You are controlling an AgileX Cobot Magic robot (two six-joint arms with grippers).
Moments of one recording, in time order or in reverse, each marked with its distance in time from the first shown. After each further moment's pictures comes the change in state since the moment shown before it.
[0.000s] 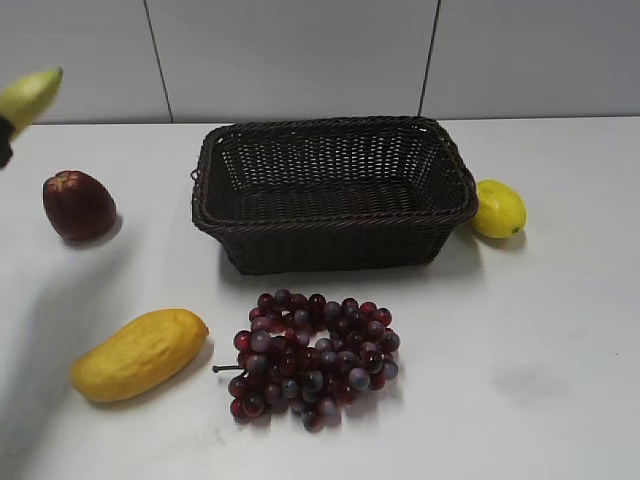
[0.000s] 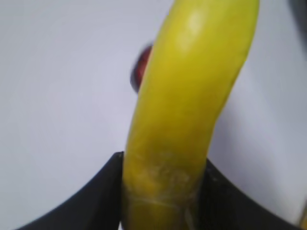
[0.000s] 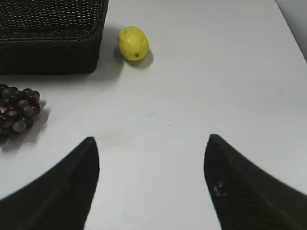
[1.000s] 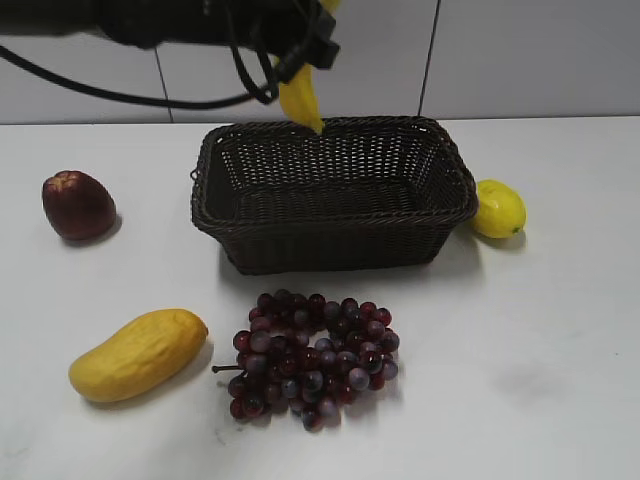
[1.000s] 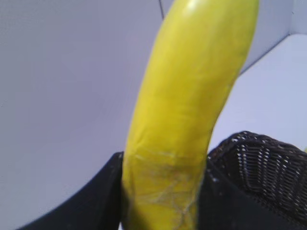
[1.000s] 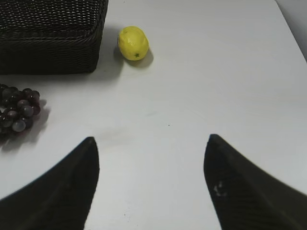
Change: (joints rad) left arm -0.518 0.362 -0.266 -0.051 -0.739 0.069; right arm 0.000 0.000 0.000 0.000 0.000 0.000
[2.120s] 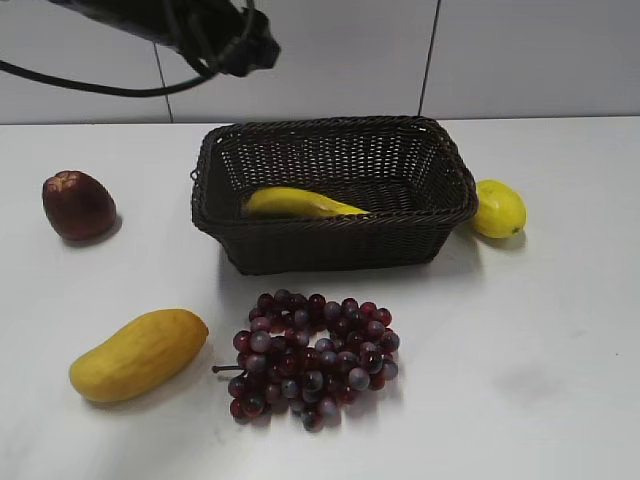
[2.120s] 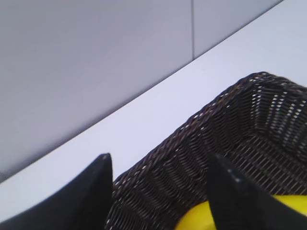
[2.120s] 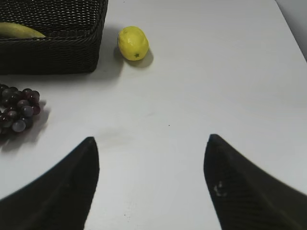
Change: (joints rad) left arm 0.137 -0.086 -0.008 -0.079 0.325 -0.058; right arm 0.000 0.000 0.000 0.001 0.000 0.000
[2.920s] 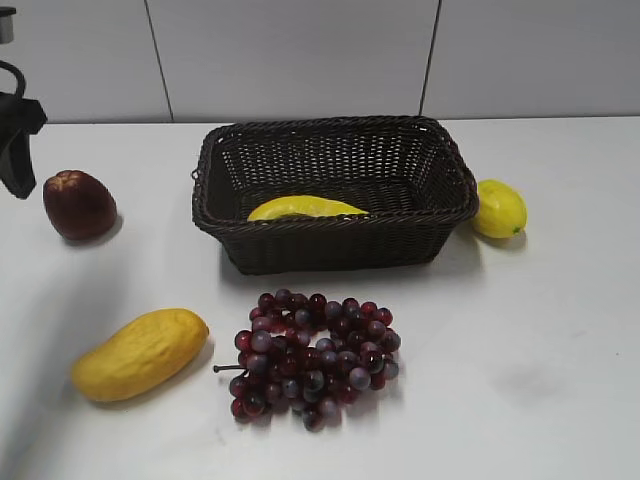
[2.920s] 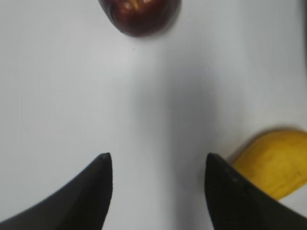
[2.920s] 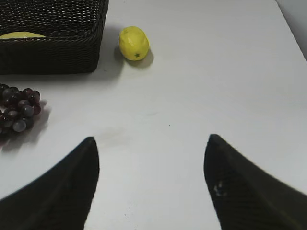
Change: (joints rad) left arm 0.334 -0.117 0.072 0.103 0.864 -0.257; right arm 0.000 0.000 0.000 0.000 0.000 0.000
